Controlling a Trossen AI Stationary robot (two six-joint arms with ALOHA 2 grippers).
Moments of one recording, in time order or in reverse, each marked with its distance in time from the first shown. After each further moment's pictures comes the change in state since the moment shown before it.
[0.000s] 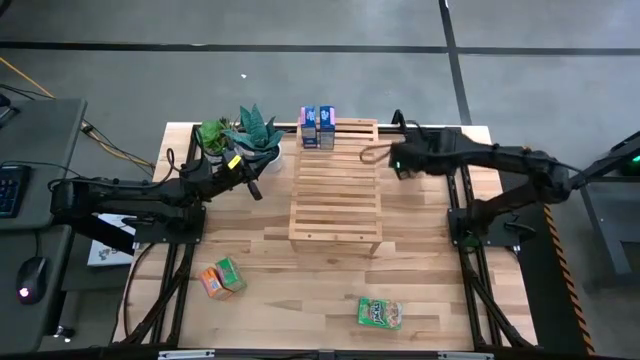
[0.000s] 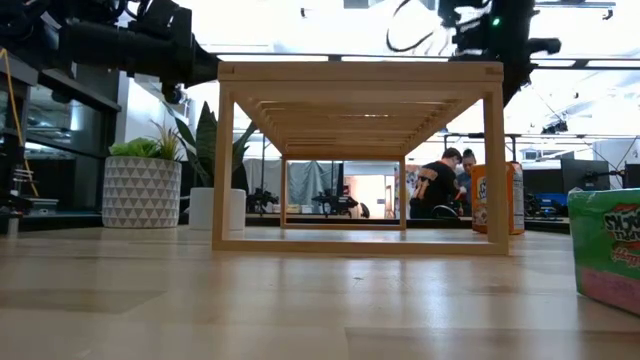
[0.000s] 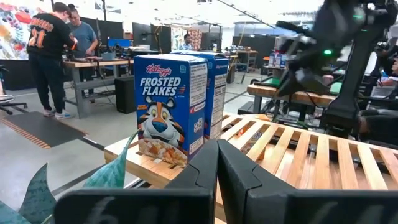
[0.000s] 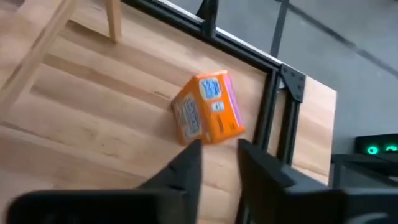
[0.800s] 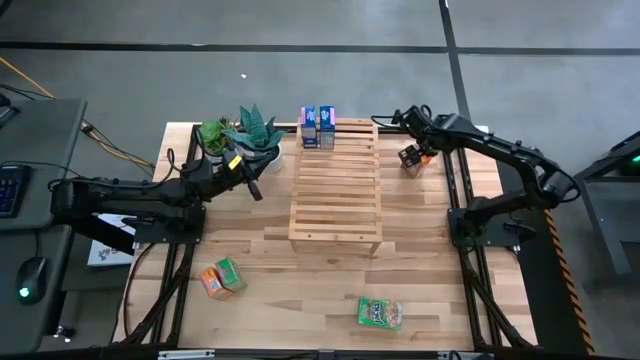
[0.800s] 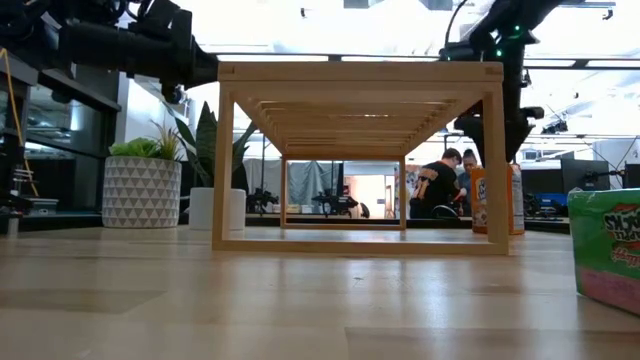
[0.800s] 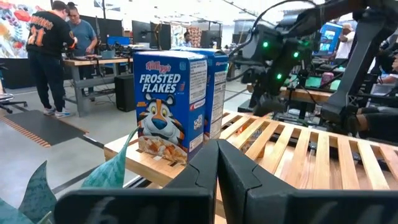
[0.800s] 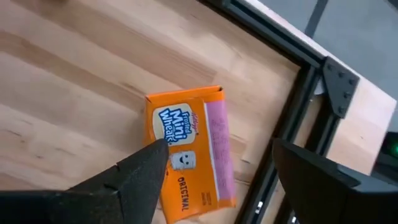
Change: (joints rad) left arm 0.000 0.000 0.000 -0.009 0.001 0.000; right arm -0.481 0.018 -0.254 0.426 -0.278 -0.600
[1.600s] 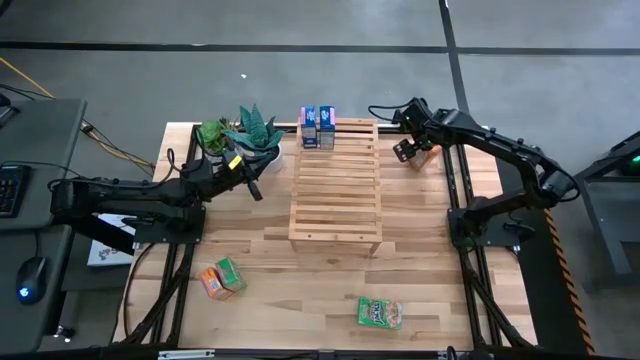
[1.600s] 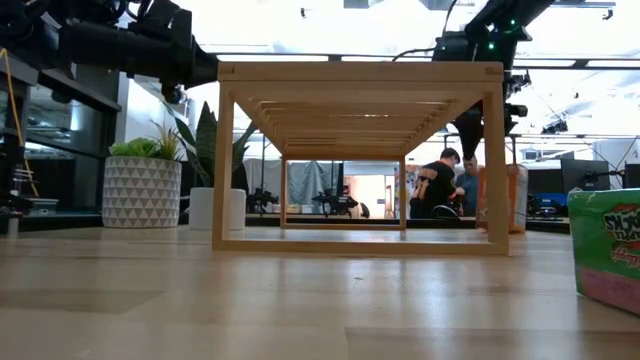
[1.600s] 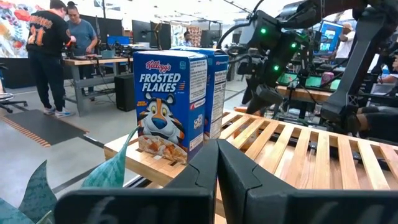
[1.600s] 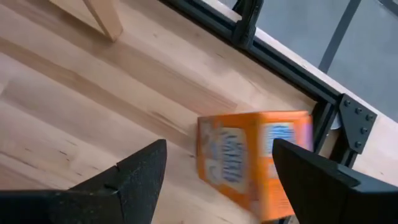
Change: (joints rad) left arm 0.000 0.000 0.000 -0.003 0.000 -0.001; right arm 0.000 0.005 0.071 0.043 -0.058 -0.047
